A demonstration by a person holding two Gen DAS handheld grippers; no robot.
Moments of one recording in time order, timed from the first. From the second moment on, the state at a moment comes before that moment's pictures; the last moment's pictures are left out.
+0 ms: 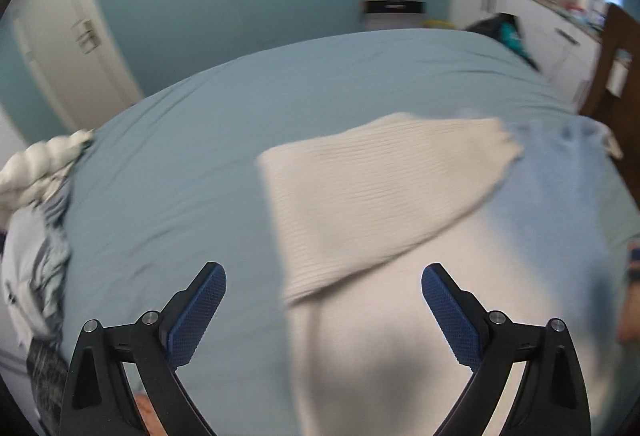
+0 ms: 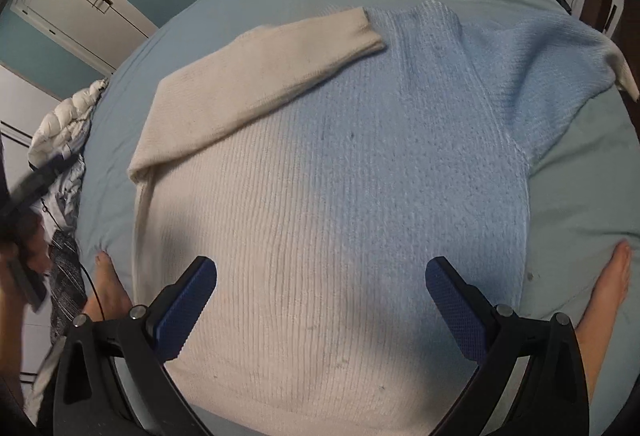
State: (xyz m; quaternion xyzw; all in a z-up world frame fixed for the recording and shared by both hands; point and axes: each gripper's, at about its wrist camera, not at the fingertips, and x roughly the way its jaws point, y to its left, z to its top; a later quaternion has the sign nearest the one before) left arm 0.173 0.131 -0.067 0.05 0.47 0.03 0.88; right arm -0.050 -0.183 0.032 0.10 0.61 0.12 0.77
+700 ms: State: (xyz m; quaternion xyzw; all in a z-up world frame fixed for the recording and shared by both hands) left arm 0.157 0.209 -0.146 -0.07 0.50 0.07 0.86; right arm 0.188 -0.112 -0.098 0.24 0.62 -0.04 0.75
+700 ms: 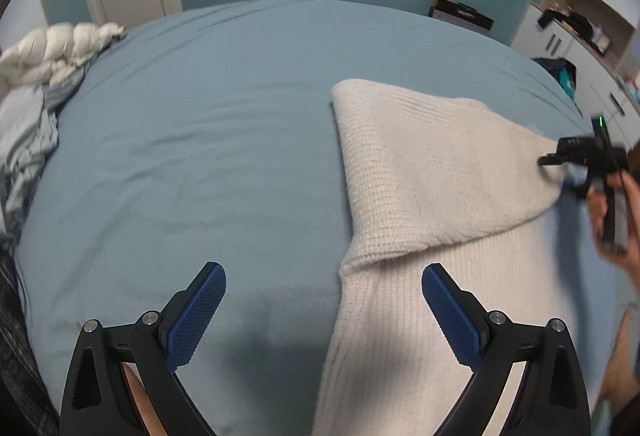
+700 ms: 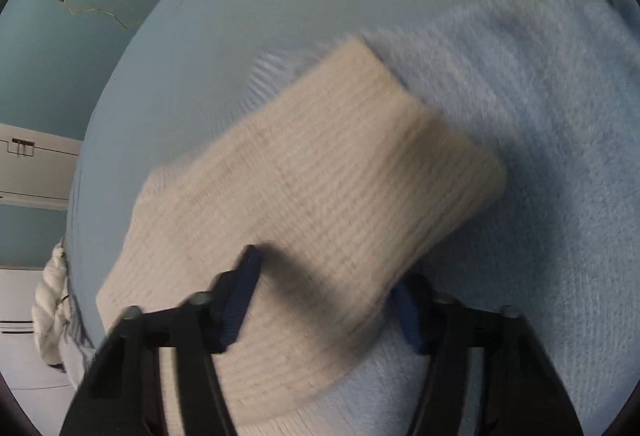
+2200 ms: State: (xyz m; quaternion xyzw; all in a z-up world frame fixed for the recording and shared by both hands) left arm 0.140 0.130 -0.163 0.08 0.46 0.06 0.88; right arm 0.107 -0.155 0.034 0.06 0.58 -0.01 0.81
